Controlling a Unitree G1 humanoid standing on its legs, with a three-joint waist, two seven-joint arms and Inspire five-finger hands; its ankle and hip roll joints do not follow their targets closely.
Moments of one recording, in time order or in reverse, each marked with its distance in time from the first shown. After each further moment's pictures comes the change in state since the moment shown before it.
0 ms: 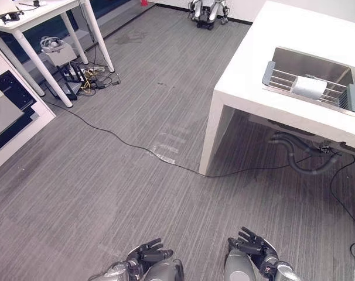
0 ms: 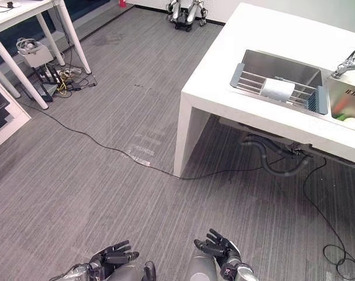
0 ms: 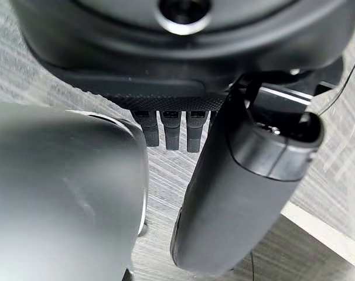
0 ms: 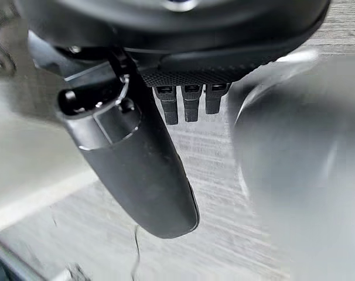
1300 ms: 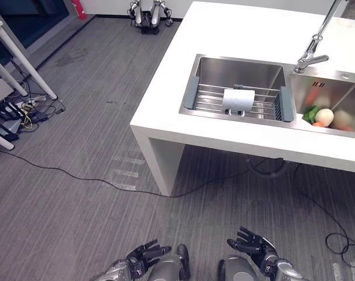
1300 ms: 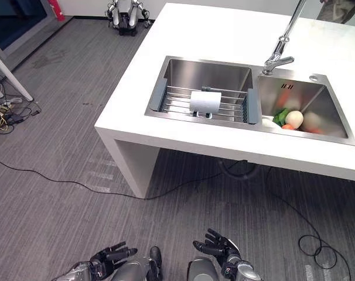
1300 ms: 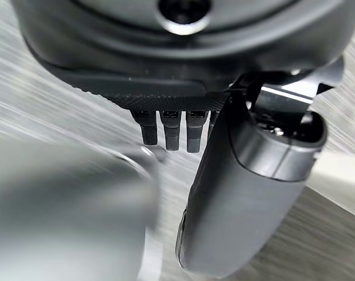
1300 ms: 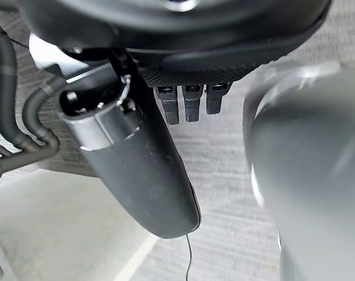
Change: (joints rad) left arm -0.054 -0.019 0.066 0.095 -0.039 0.107 0.058; right arm -0.005 -0.021 -0.025 0.013 0.001 -0.029 0.000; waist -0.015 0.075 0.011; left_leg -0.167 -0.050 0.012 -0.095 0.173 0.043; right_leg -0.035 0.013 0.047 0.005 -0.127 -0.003
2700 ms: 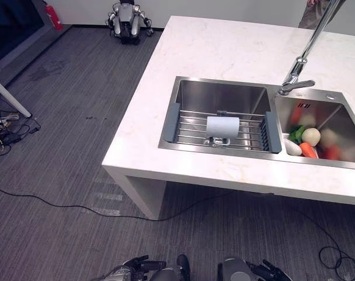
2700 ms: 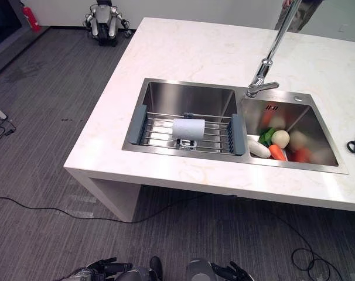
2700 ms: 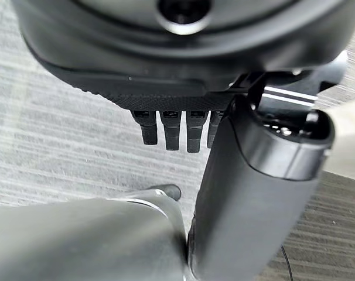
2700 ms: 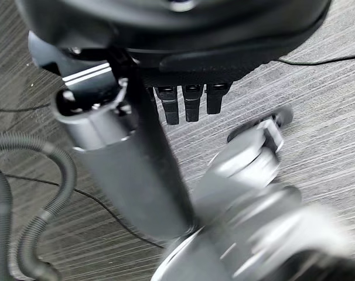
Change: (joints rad) left arm -0.015 -0.021 -0.058 0.009 0.199 0.001 0.200; right arm 0.091 0.026 -0.150 0.164 0.002 0.038 -0.221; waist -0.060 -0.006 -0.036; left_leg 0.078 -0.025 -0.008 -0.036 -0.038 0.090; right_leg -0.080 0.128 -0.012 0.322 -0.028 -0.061
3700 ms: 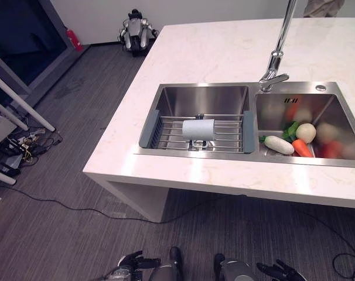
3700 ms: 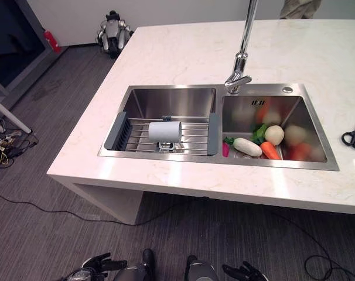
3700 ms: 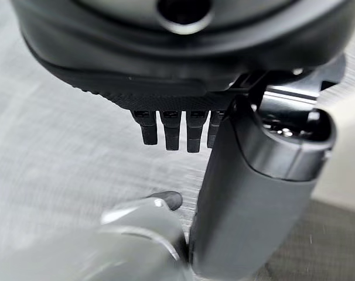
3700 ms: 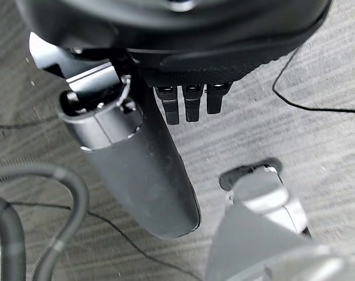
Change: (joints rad) left arm 0.023 0.008 -0.080 -0.062 0.140 -0.088 0.102; right arm 0.001 -0.093 -0.001 -0.006 0.031 -0.013 -0.029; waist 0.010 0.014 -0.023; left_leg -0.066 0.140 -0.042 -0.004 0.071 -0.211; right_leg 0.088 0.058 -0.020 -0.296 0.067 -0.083
